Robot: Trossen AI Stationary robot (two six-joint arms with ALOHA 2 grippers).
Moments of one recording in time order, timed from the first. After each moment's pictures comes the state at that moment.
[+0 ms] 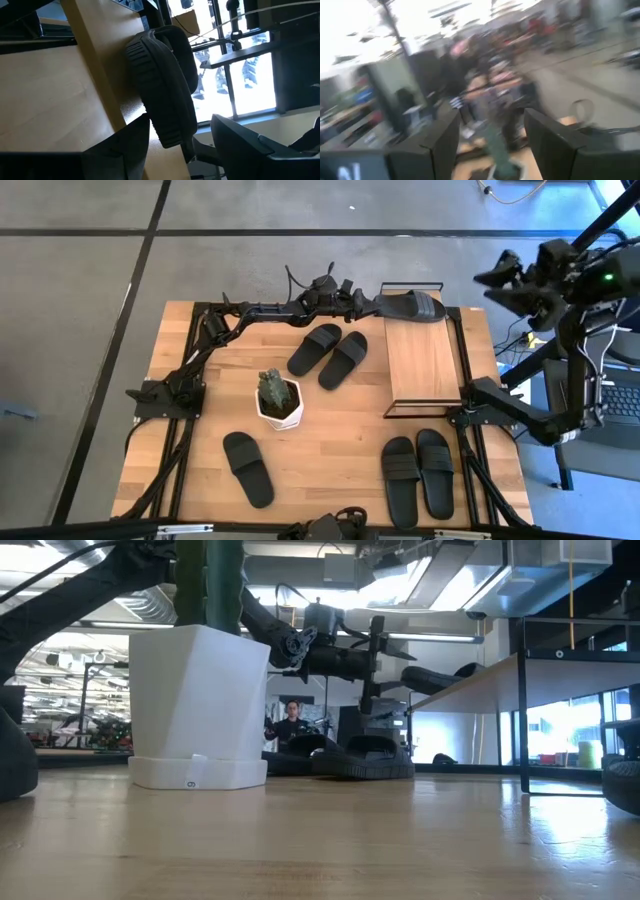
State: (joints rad) left arm 0.53 2.29 1.67 0.58 0.46 -1.26; right arm -1.27 0.88 1.56 -0.30 -1.36 0.69
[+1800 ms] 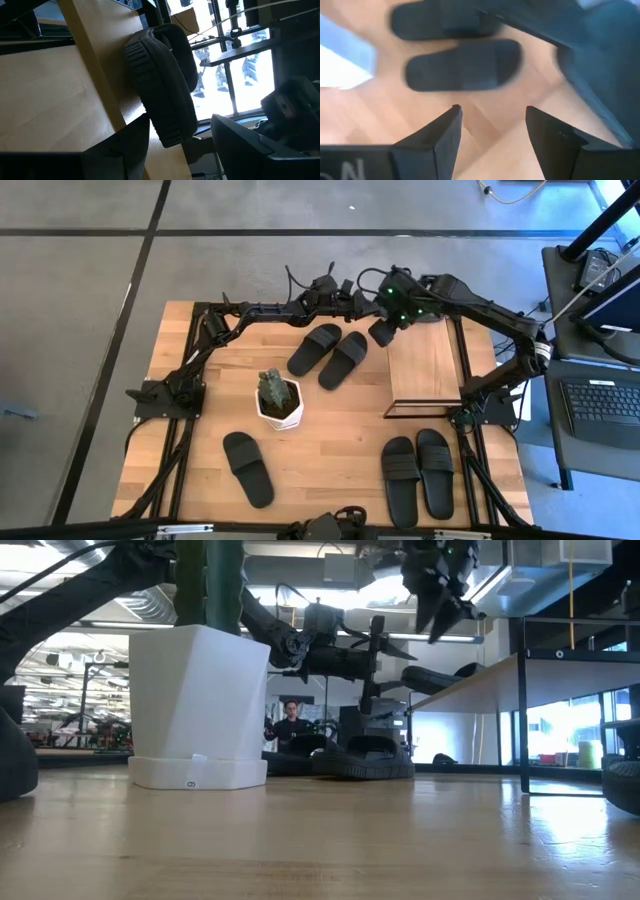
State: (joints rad) left arm 0.53 2.29 1.67 0.58 0.47 -1.24; right arm -0.50 1.50 1.56 -1.21 0.00 0.29
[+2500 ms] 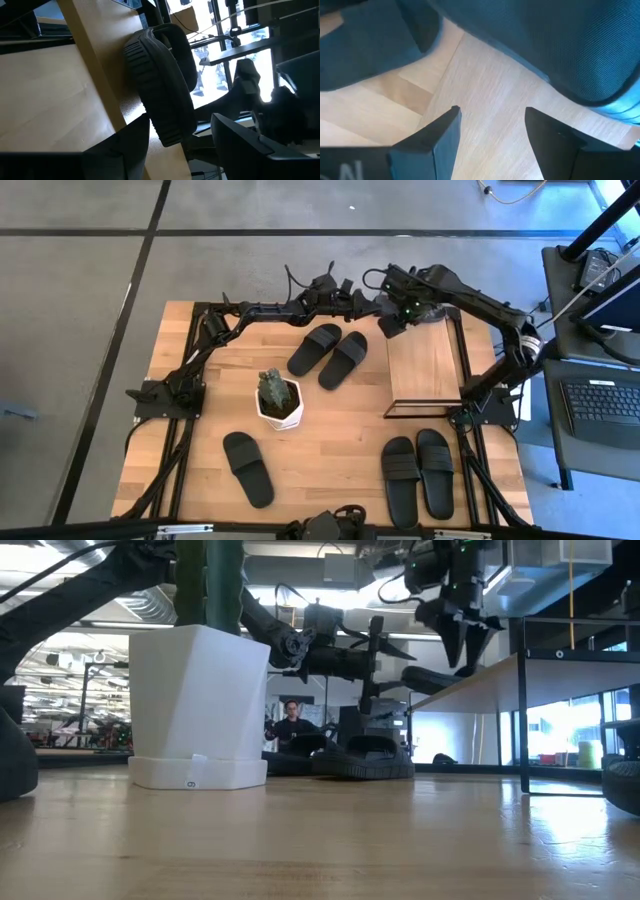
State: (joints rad) left arm 0.54 2.29 1.67 0.58 0.48 -1.25; right arm -0.62 1.59 1.56 -1.41 0.11 0.43
